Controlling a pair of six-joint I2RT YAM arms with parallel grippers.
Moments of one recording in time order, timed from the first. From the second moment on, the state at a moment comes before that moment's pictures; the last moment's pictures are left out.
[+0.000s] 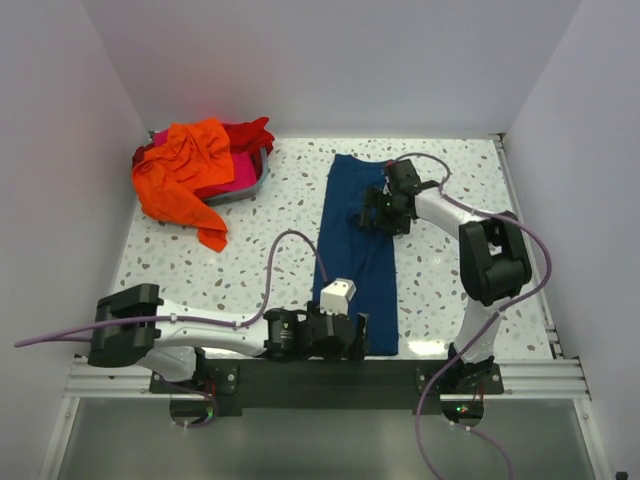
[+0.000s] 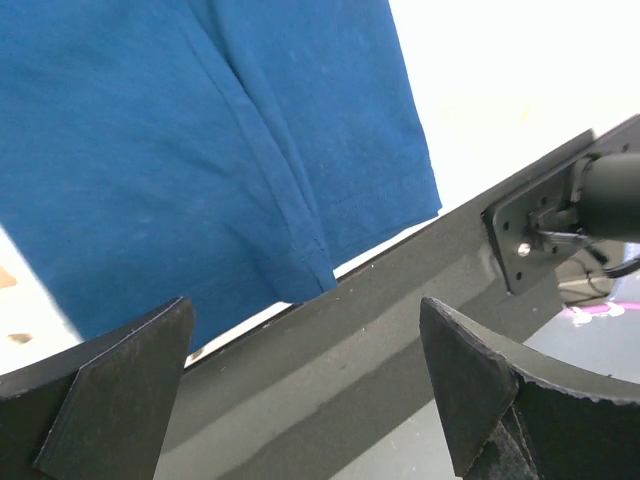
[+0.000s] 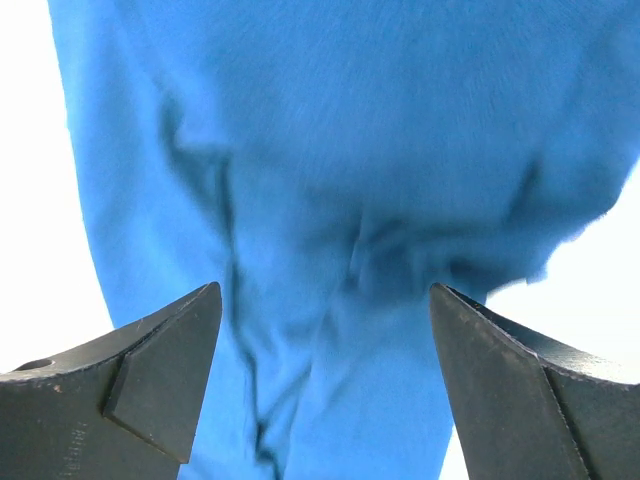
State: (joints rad) left arm -1.46 1.45 0.81 -0.22 -0.40 -1.07; right arm 0.31 1.91 1.31 -0.48 -0.15 0.44
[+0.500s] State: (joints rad) left arm -1.46 1.24 0.59 -0.39 -0.46 -1.16; right arm 0.42 0.80 0.73 -0.70 -0.04 0.62
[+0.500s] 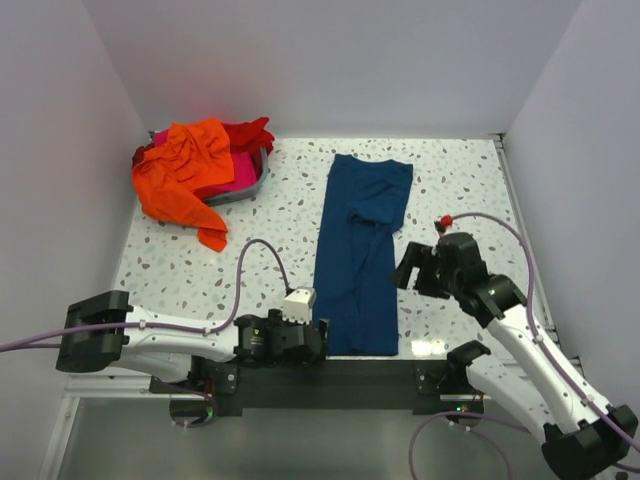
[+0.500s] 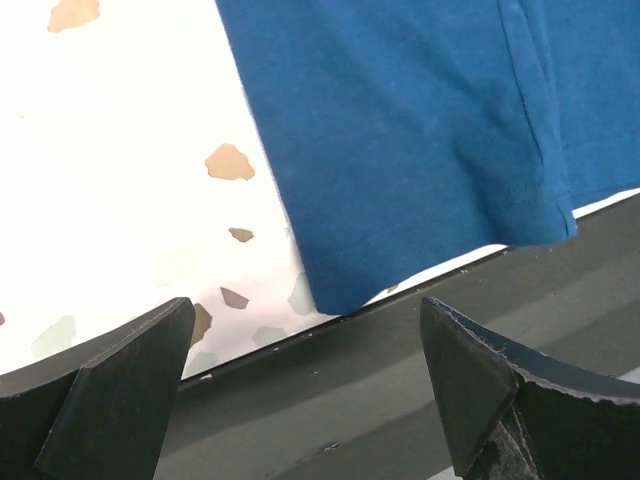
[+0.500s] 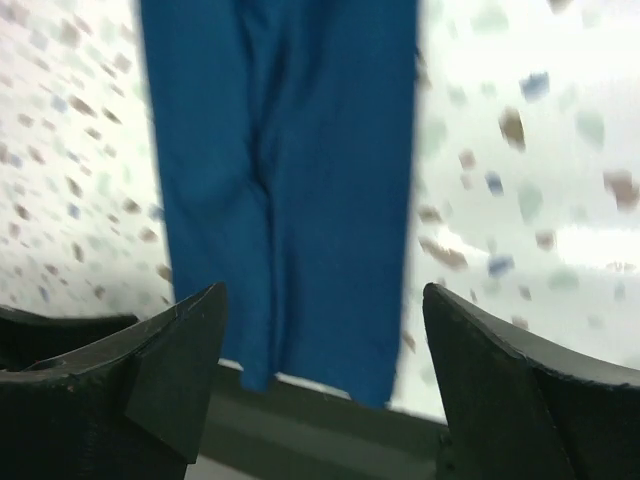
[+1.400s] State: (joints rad) left arm -1.46 1.27 0.57 -0.37 -0.45 -1.24; right arm 0.88 0.79 0.40 -0.77 0.08 1.04
